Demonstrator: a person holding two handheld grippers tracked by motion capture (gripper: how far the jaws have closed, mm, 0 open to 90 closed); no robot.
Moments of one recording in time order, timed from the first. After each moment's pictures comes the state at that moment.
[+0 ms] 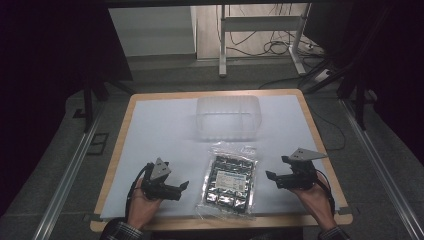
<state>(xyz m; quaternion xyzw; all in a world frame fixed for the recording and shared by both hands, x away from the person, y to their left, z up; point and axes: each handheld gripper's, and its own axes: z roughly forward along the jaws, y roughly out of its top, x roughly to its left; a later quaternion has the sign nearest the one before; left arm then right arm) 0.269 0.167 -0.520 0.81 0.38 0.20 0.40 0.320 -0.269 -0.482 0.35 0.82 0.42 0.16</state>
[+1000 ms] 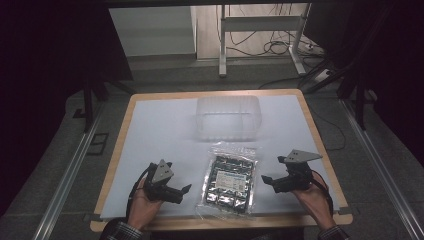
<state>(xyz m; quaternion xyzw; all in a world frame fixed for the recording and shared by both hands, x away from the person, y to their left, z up) 0.268 0.163 -0.522 0.82 0.34 0.20 0.41 0.321 -0.262 -0.488 0.31 0.84 0.42 0.14</state>
